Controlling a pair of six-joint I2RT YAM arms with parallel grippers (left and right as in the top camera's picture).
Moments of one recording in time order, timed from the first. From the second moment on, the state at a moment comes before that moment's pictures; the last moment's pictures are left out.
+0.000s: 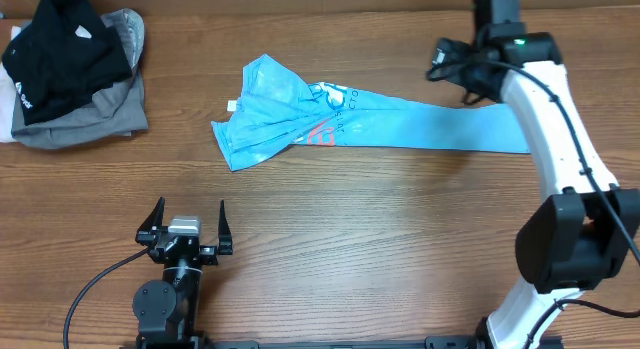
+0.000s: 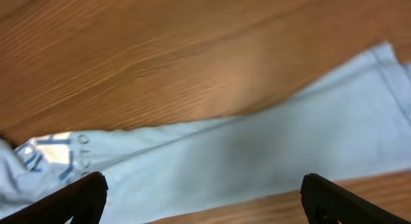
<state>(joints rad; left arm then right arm) 0.03 0.01 0.01 -0.07 0.05 0.10 0.05 1.94 1.78 -0.94 0.03 0.44</state>
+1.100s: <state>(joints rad) 0.03 0.01 0.01 0.14 0.06 0.11 -0.14 1.94 1.65 -0.88 -0.01 0.69</state>
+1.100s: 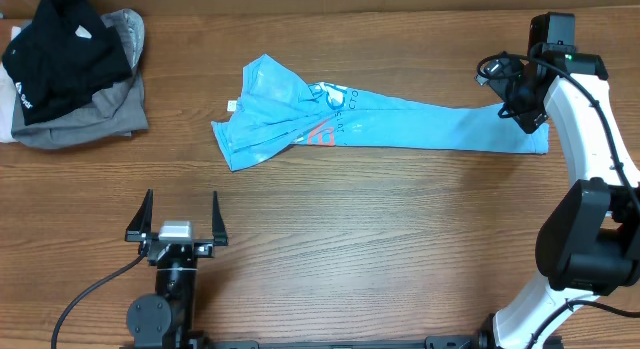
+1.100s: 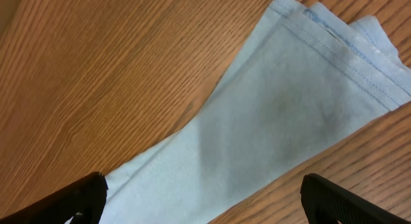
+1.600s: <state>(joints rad) 0.03 0.18 0.15 0.25 0.22 0.11 -0.14 1.94 1.65 -0.86 -0.01 0.69</state>
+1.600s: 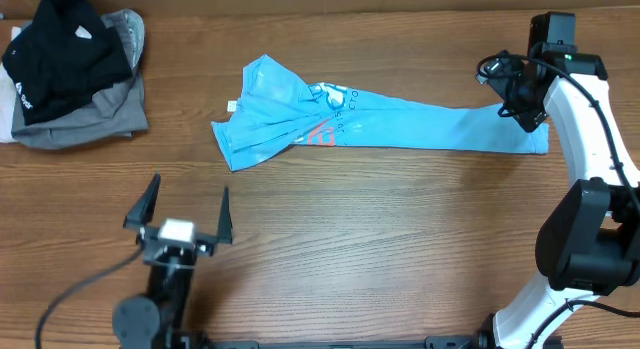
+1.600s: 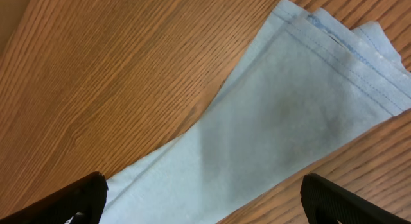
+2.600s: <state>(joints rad) 0.03 1.77 1.37 -0.68 0.53 0.05 -0.14 1.94 1.65 -0.88 -0.01 0.69</state>
